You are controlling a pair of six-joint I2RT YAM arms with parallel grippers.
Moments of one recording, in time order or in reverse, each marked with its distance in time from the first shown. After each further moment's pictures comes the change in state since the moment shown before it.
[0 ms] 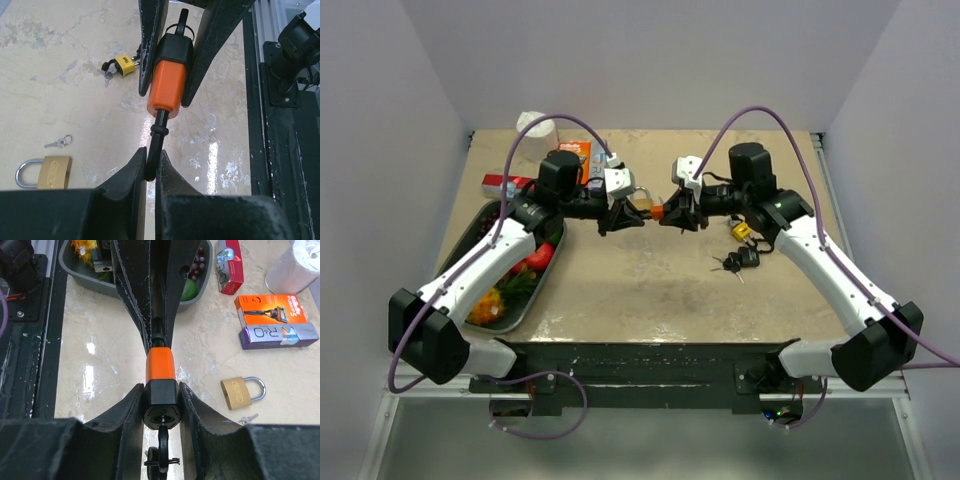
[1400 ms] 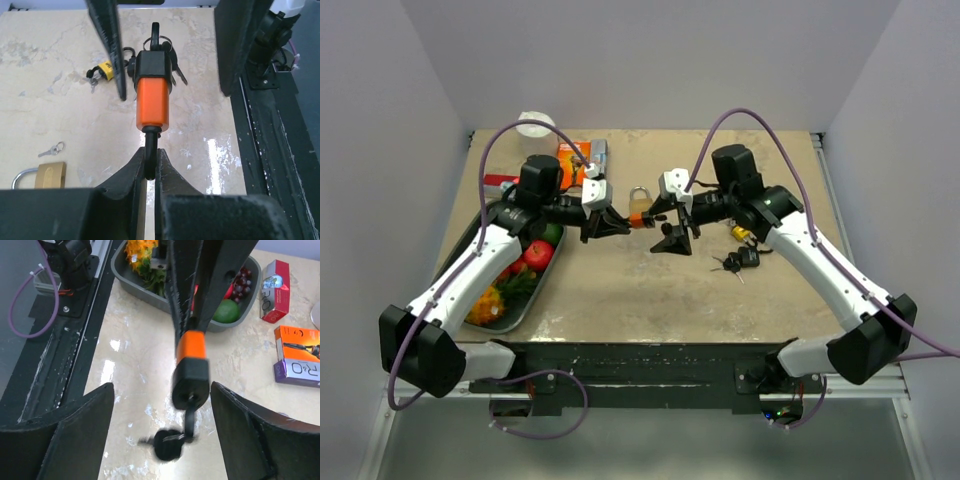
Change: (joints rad) left arm 0.102 -0.074 -0.063 -0.078 0.206 0.163; right arm 0.052 0.038 0.061 -0.129 -0.114 -0.121
